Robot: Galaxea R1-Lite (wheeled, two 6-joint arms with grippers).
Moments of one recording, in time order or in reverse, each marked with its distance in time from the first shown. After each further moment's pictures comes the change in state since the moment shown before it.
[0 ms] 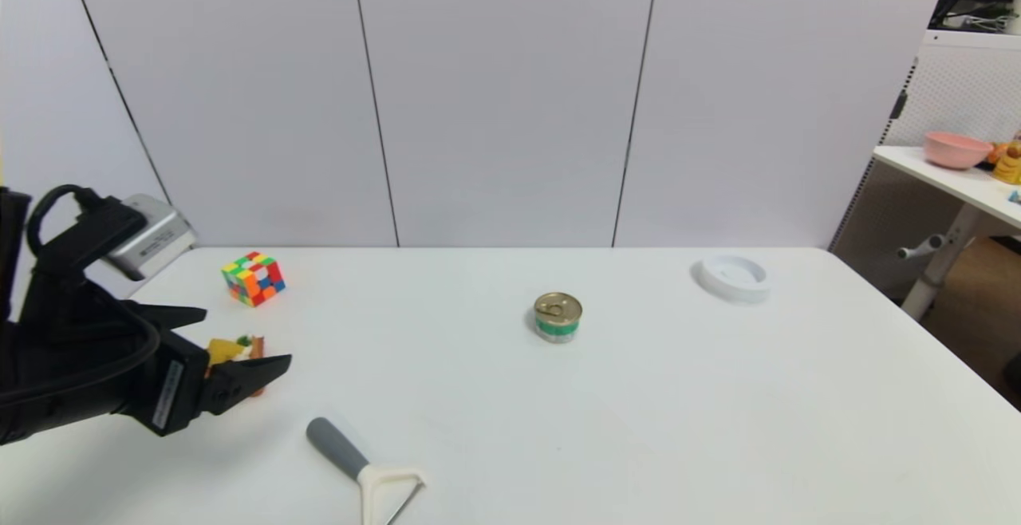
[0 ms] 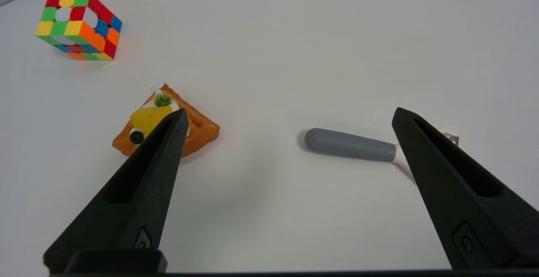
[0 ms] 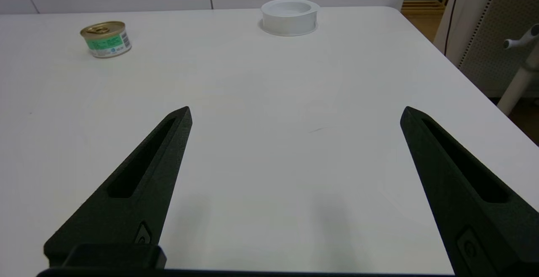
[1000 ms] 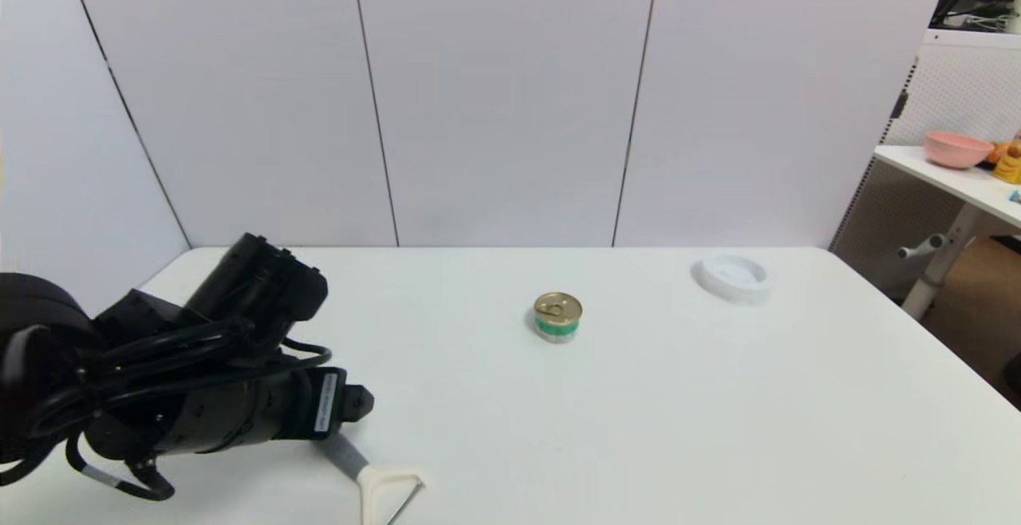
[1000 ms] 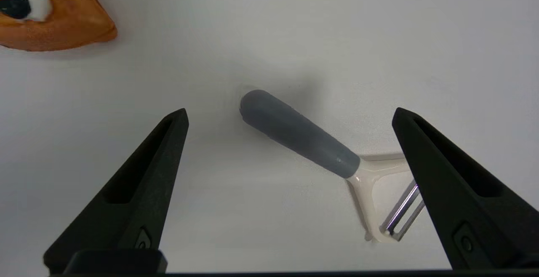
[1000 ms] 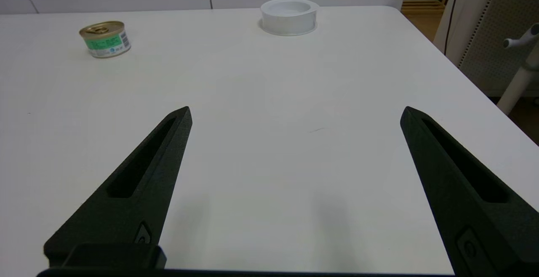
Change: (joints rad) left arm -0.263 0.353 -0.082 0.139 0.274 -0.641; right arm 0.000 0.000 0.000 0.000 0.000 0.000
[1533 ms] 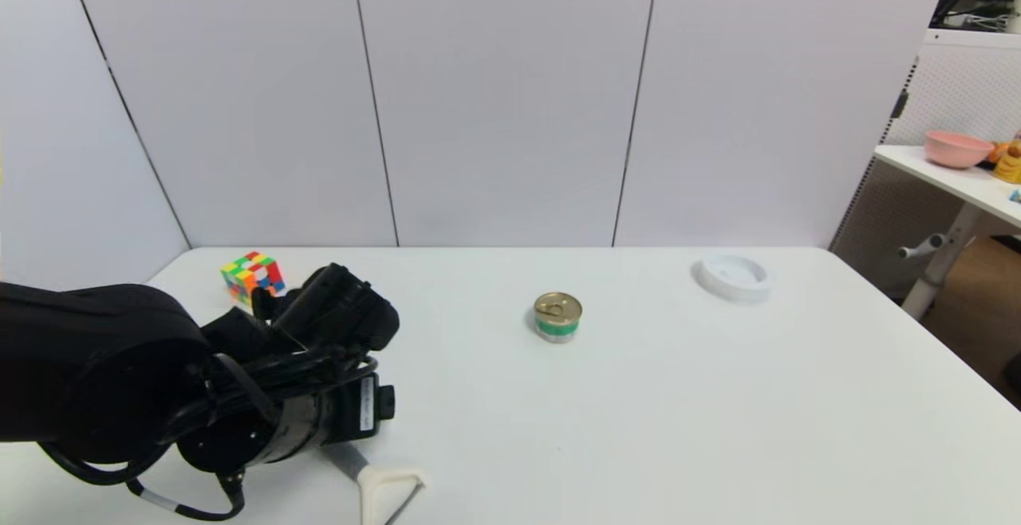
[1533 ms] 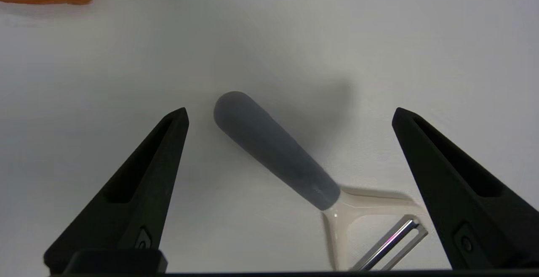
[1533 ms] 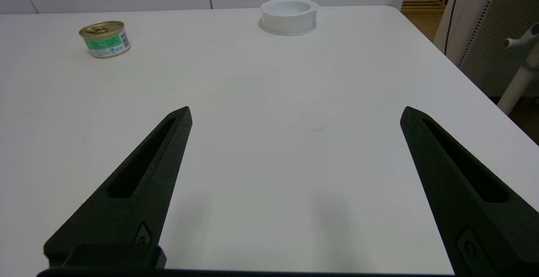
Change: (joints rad) left arm -0.096 0.128 -0.033 0.004 0.137 -0.253; right arm 0.000 0.000 0.000 0.000 0.000 0.000
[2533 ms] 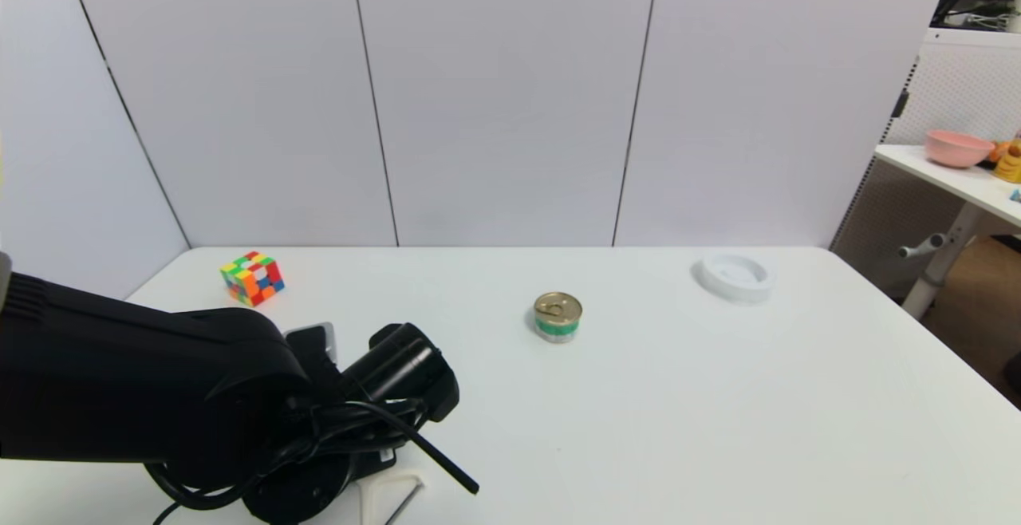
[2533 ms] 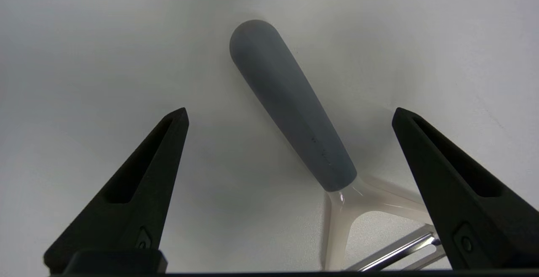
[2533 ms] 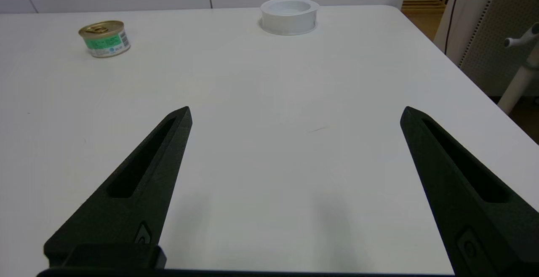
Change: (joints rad) left arm -0.123 0.113 -0.044 0.181 0.137 -0.386; right arm 0.000 0.000 0.000 0.000 0.000 0.000
